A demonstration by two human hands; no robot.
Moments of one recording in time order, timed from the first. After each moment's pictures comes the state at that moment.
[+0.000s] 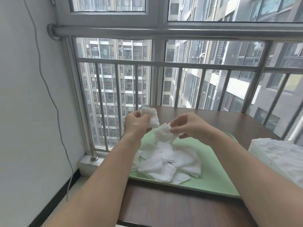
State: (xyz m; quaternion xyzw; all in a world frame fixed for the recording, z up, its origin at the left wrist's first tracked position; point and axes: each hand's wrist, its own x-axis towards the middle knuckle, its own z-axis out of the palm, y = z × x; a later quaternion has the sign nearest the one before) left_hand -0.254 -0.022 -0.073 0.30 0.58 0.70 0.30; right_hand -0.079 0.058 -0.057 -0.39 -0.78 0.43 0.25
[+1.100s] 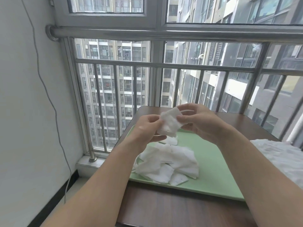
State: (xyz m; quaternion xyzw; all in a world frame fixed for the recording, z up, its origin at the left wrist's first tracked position) left_hand -0.233 -0.030 -0.071 0.45 0.52 0.59 0.42; right_hand -0.059 0.035 -0.025 -0.32 -0.67 0.58 0.34
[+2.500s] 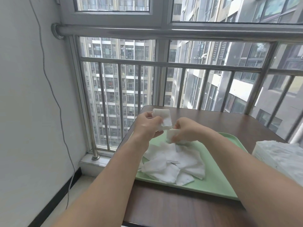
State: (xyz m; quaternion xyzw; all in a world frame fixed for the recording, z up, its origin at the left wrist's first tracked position) left_hand -0.238 -0.027 -0.069 0.34 0.55 0.67 0.37; right_hand -0.106 0.067 -0.063 -0.47 -0.85 0.20 0.09
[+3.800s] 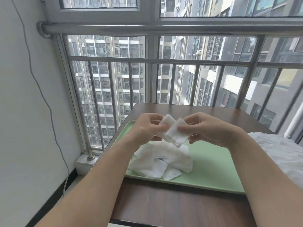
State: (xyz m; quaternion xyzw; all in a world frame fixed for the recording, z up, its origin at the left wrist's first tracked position) left_hand -0.221 -0.031 -0.076 0.54 0.55 0.52 0.36; right_hand -0.018 0.039 -0.044 -0.27 -0.79 0.52 0.16
